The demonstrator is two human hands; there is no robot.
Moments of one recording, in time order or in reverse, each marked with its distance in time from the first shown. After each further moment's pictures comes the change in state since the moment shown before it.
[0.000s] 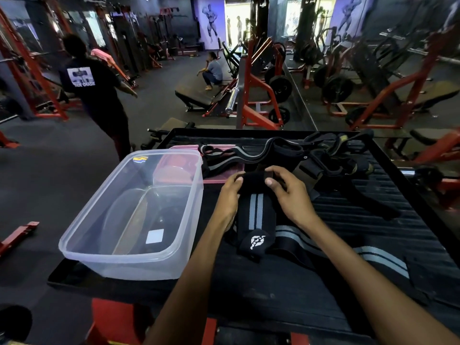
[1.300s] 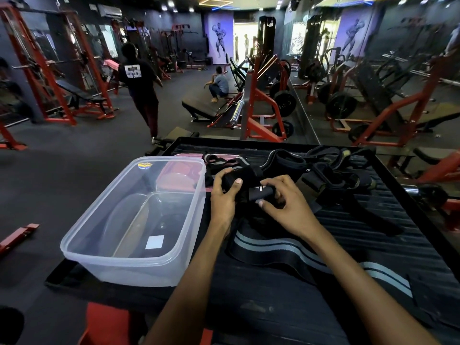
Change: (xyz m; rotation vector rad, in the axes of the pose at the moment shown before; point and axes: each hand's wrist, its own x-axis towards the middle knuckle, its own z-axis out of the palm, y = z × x) left_hand 0.003 0.011 -0.004 -0.179 0.215 0.185; right_hand -0.003 -0.015 -0.006 -0.134 -0.138 -0.138
